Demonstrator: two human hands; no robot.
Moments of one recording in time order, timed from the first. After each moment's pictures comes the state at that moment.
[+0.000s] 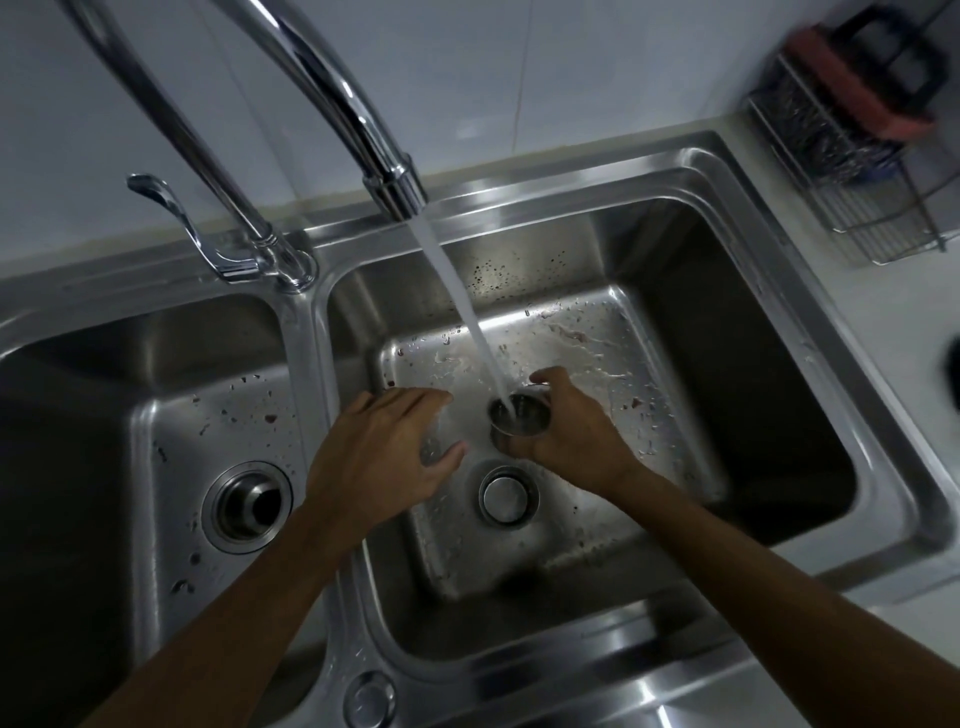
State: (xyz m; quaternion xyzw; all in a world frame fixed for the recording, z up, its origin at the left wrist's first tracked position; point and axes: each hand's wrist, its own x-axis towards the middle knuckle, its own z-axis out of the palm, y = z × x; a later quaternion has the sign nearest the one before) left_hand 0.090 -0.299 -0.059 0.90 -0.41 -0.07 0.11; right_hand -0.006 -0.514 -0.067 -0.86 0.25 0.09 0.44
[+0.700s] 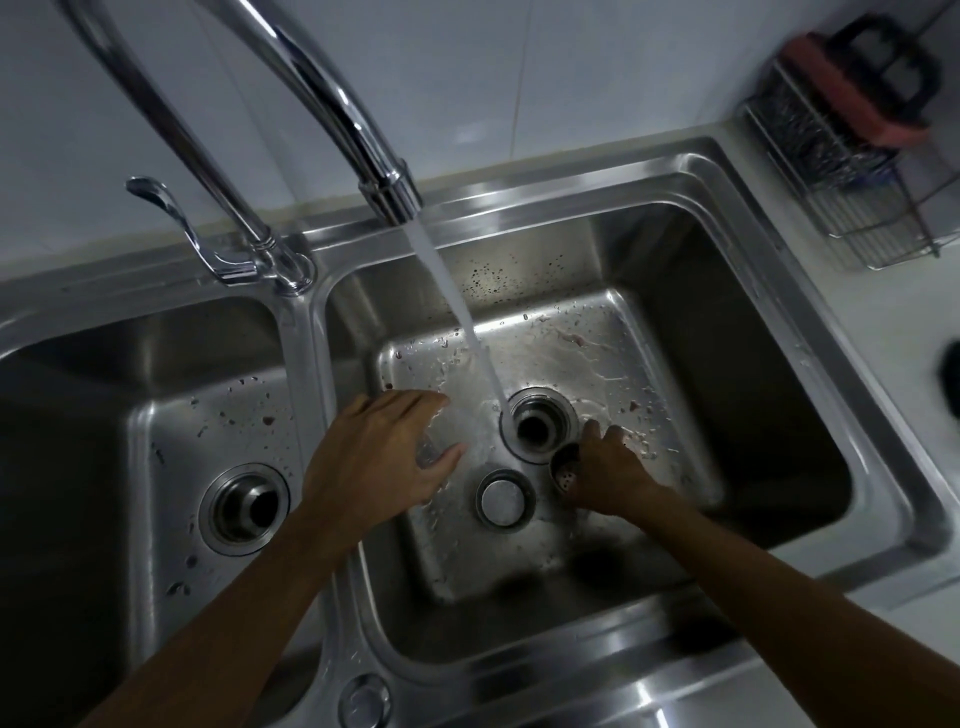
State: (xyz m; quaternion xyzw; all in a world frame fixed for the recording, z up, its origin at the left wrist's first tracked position) left_hand 0.089 -0.299 -0.058 0.90 -0.41 -0.05 0.12; right_hand -0.040 -0.540 -0.110 -0.87 0.30 0.31 0.22
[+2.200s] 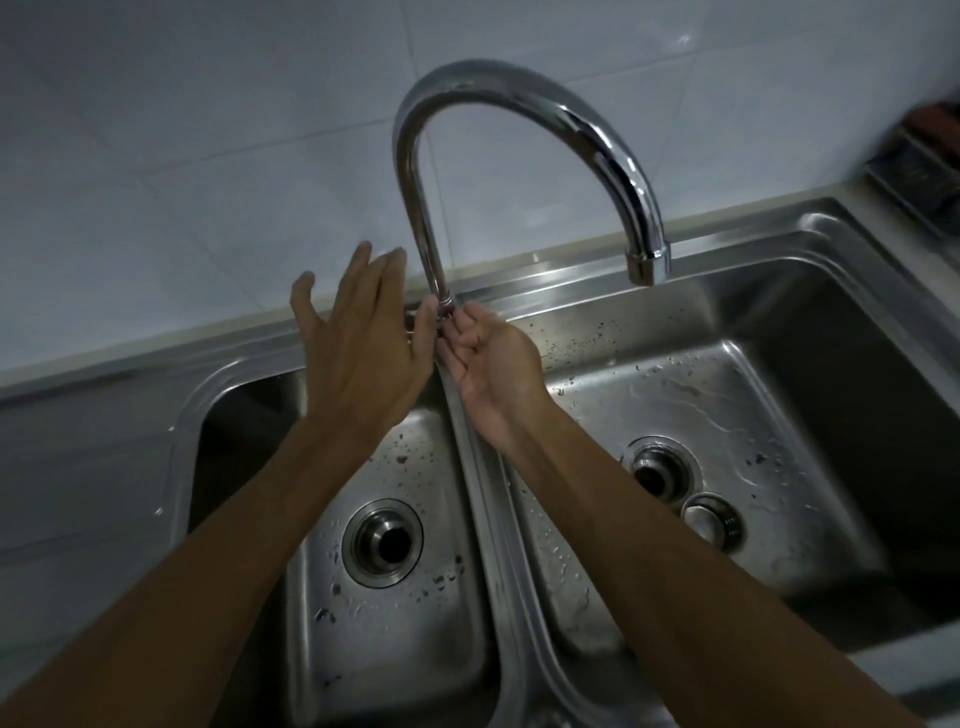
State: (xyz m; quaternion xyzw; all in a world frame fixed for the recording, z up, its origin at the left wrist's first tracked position) left_hand 0.211 -0.222 0.048 0.94 -0.27 0.17 0.08; right_hand 0.157 -0.339 0.039 -0.26 0.24 -0.05 0.93
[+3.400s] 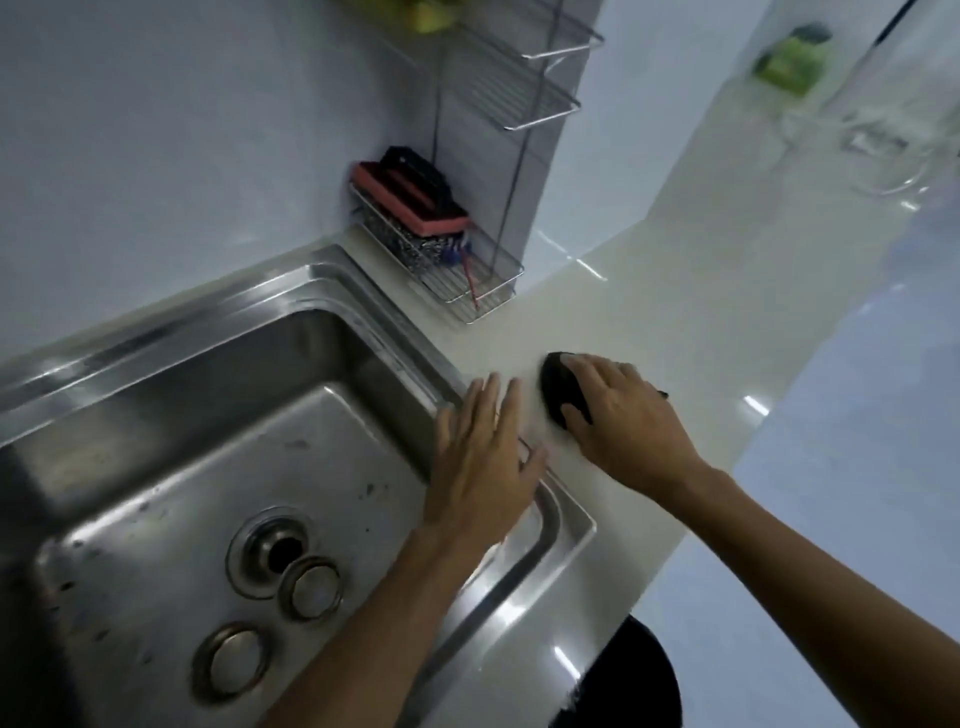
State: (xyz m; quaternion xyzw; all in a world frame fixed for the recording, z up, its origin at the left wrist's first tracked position) left_hand -0.102 -0.650 -0.002 0.81 -0.55 -0.08 0.21; right_hand -0.223 -0.785 0.051 -0.93 0.35 -0.01 0.05
